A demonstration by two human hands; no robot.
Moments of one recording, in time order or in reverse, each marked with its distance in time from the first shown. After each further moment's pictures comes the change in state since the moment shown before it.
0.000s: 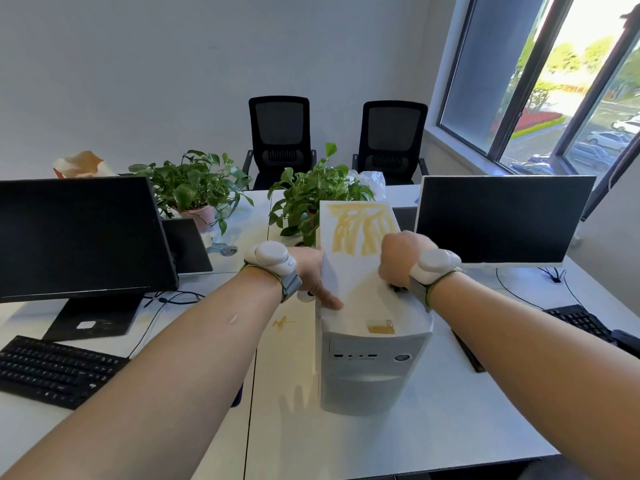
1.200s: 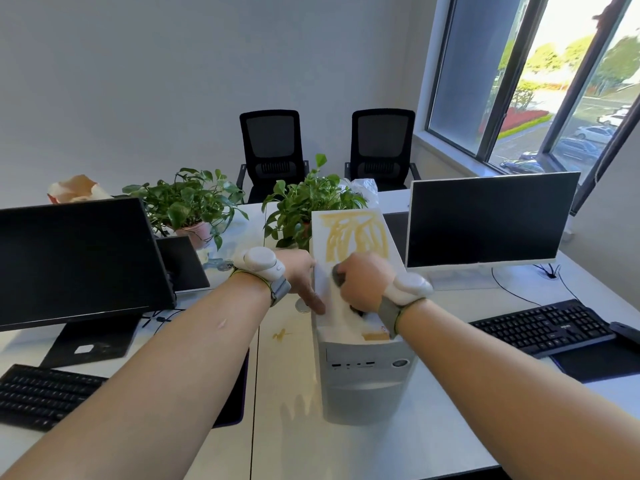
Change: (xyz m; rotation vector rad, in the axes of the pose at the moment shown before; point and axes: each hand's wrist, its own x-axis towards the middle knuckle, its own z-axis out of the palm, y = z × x) left_hand 0.011 -0.008 -0.012 0.055 0.005 0.008; right_hand -0.020 -0.048 0.005 0.174 0.036 -0.157
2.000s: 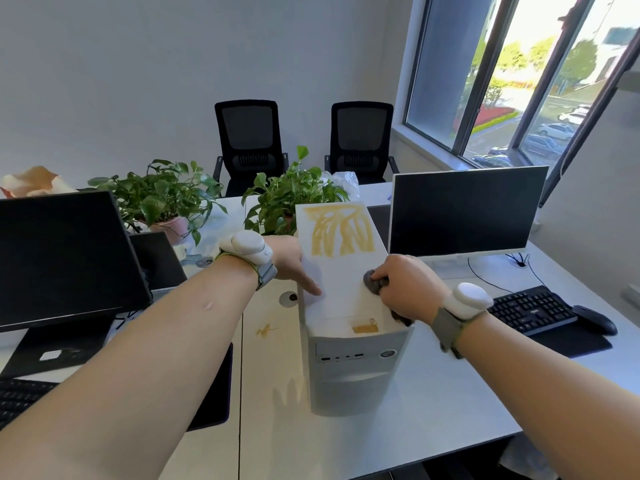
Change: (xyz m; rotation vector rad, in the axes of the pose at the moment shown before) left_hand 0.015 -0.008 -0.009 0.042 0.009 0.029; right_hand -0.047 0.073 0.011 0.152 0.103 0.088
